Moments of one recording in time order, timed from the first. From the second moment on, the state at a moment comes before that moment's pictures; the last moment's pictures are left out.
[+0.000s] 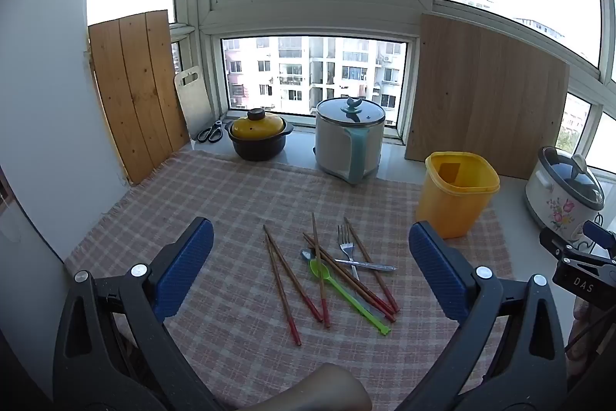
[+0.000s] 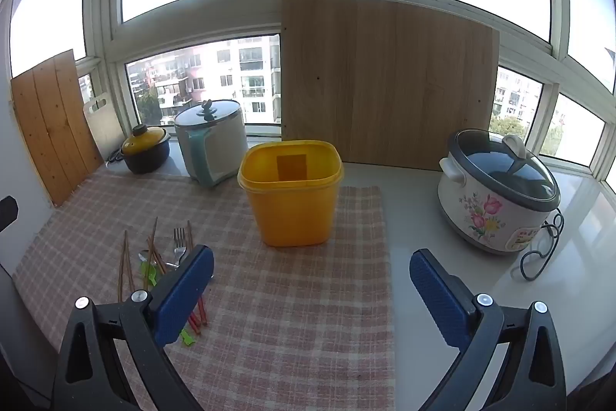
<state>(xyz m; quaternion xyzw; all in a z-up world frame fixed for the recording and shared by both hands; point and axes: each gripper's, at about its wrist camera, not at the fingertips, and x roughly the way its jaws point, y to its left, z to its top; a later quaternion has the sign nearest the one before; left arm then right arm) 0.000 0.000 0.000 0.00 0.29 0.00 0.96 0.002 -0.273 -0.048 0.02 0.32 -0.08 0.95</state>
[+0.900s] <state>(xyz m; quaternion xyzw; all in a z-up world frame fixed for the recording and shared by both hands) 0.005 -0.005 -0.005 0.00 0.29 0.00 0.96 0.008 -0.272 -0.054 0.02 0.32 -0.08 0.94</state>
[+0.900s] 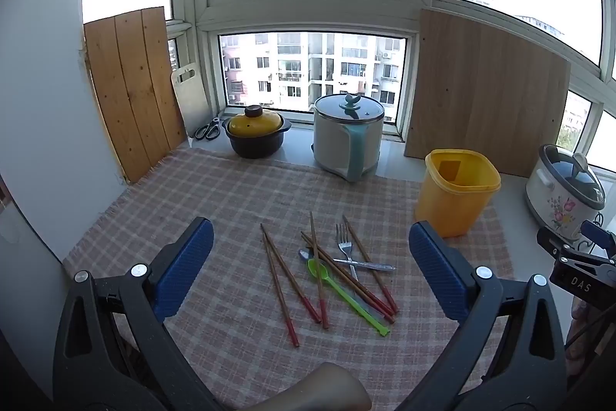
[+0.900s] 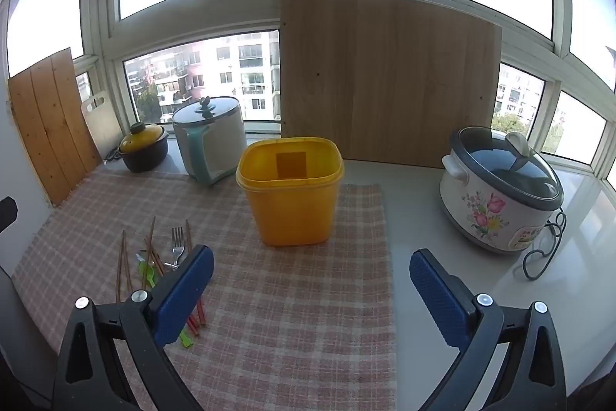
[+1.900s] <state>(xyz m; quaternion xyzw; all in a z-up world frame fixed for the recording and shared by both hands) -0.002 -0.003 -0.037 -0.03 0.34 0.08 0.94 0.027 -0.283 -0.061 0.00 0.35 -0.02 0.94</state>
